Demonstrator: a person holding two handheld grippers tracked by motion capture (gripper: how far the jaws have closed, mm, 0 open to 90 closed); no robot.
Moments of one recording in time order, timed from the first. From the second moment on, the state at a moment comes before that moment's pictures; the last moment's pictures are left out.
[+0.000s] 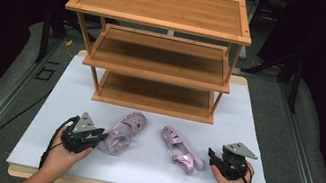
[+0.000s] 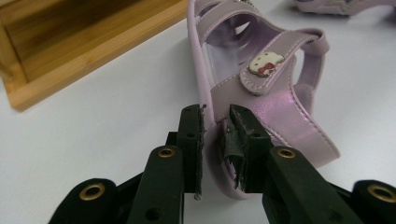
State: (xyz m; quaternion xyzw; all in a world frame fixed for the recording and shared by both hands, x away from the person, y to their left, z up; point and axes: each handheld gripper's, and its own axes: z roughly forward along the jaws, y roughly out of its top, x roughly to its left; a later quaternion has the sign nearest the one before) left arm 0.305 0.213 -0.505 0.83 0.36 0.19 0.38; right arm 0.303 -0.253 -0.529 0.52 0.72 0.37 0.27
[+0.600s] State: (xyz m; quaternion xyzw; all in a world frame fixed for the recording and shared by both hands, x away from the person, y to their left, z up) left arm 0.336 0.250 -0.509 0.81 0.43 0.17 0.36; right arm 0.304 -0.256 -0.529 0.53 0.72 0.37 0.26
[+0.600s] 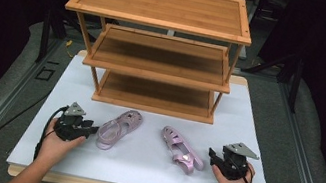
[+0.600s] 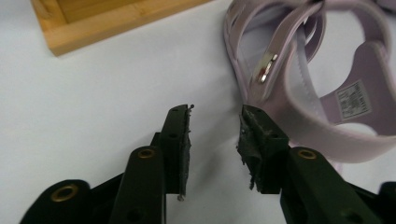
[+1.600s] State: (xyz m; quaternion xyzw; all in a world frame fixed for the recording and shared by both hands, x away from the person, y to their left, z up) left arm 0.394 0.174 -0.473 0.90 0.42 0.05 0.15; right arm 0.304 -0.256 -0.532 0.53 0.72 0.37 0.25
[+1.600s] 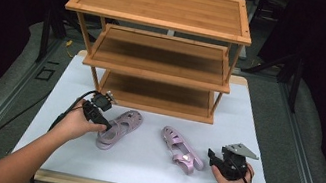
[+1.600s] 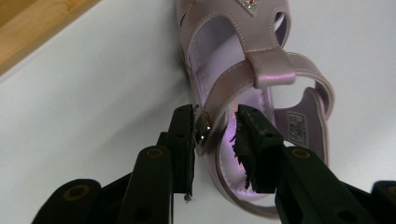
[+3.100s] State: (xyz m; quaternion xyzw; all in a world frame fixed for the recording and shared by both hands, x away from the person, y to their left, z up) left arm 0.413 0.161 -0.481 0.92 0.39 0.02 0.07; right arm 0.304 -0.256 -0.534 0.53 0.72 0.37 0.25
